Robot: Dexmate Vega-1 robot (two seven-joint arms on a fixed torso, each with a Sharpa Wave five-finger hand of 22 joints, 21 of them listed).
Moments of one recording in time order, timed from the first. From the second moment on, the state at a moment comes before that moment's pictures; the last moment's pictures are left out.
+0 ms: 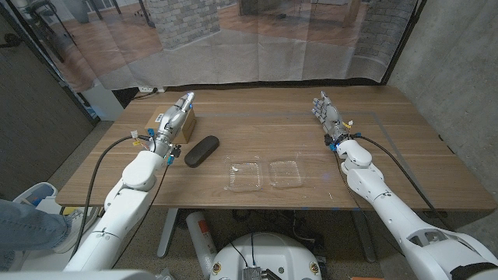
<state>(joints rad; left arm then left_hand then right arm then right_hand) 1.20 0.43 -0.03 -1.71 -0.14 -0.26 -0.04 0.50 0.08 -0.17 0.10 0.32 -0.01 0.07 0.21 0.18 -0.04 0.04 0.21 0.18 -0.07 0.04 0.19 0.18 -0.07 -0.03 0.20 0.17 -0.81 -0.31 -0.25 -1.17 0.48 0.31 0.08 0.21 -0.02 0.19 -0.02 0.23 0.22 0.04 0.20 0.18 0.20 0.03 0.21 0.18 0.07 0.00 0.19 0.18 0.14 -0.03 0.19 0.18</state>
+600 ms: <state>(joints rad) 1.24 0.45 -0.04 -1.76 -0.05 -0.24 0.03 0.52 0.09 -0.16 0.09 0.32 0.00 0.07 0.21 0.18 -0.03 0.03 0.21 0.18 -0.06 0.05 0.19 0.18 -0.06 -0.04 0.20 0.17 -0.82 -0.31 -0.25 -1.18 0.49 0.32 0.08 0.21 -0.02 0.19 -0.02 0.23 0.22 0.04 0.20 0.18 0.20 0.03 0.21 0.18 0.07 0.00 0.19 0.18 0.14 -0.03 0.19 0.18</state>
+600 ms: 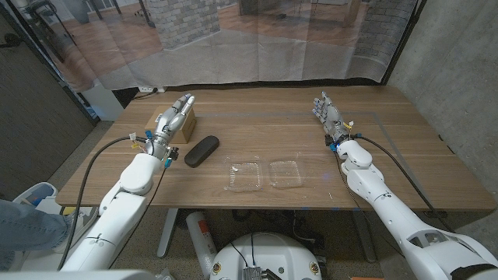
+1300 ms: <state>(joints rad) 1.29 0.47 -0.05 -1.82 0.06 -0.22 0.09 0.55 0.09 -0.15 0.07 0.32 0.02 0.06 0.21 0.18 -0.02 0.03 0.21 0.18 -0.05 0.05 0.19 0.18 -0.06 -0.03 0.20 0.17 -0.82 -0.31 -0.25 -1.20 0.48 0.31 0.07 0.21 -0.02 0.19 -0.02 0.23 0.22 0.04 0.20 0.18 0.20 0.03 0.21 0.18 0.07 0.00 0.19 0.18 0.14 -0.03 0.19 0.18</state>
